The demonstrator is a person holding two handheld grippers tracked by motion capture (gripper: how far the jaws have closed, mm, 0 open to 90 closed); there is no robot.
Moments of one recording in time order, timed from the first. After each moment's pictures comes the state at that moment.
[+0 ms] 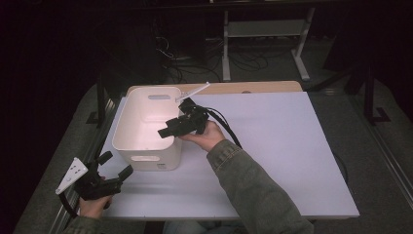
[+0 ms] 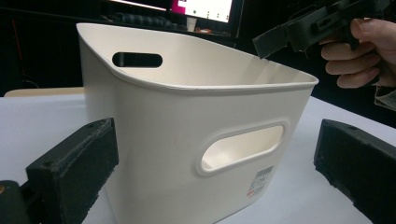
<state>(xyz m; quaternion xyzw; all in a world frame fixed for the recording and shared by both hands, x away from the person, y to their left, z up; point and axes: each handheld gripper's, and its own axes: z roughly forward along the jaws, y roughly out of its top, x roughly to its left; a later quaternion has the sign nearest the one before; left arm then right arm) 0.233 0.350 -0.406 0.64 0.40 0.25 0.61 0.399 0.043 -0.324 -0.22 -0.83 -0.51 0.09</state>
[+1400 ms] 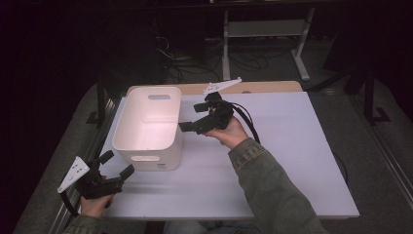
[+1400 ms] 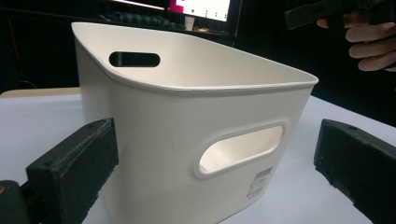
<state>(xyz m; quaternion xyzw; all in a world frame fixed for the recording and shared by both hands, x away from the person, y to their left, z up) 0.236 0.349 -0.406 0.64 0.39 0.25 0.61 0.389 -0.022 -0.302 -0.24 -0.80 -0.55 0.03</state>
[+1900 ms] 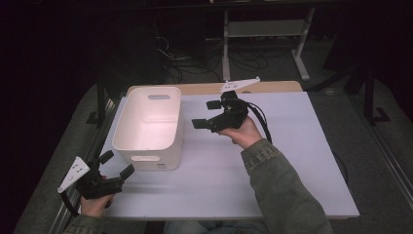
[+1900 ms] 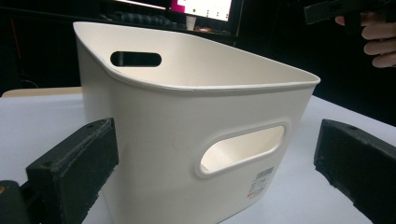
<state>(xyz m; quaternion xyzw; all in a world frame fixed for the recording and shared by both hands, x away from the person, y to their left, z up) 0.236 0.348 -0.406 0.64 0.40 0.25 0.61 0.386 -0.057 -0.298 -0.25 -0.78 -0.57 0.01</state>
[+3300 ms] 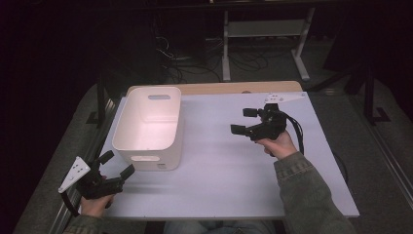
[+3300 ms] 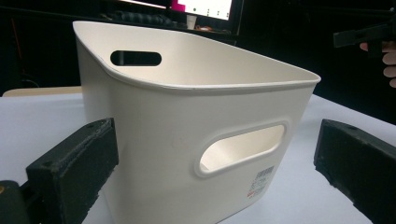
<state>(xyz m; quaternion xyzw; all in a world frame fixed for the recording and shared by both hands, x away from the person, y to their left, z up) 0.236 0.348 -0.406 0.64 0.40 0.26 0.60 0.368 -0.152 -0.334 -0.30 -0.74 -0.60 -0.01</state>
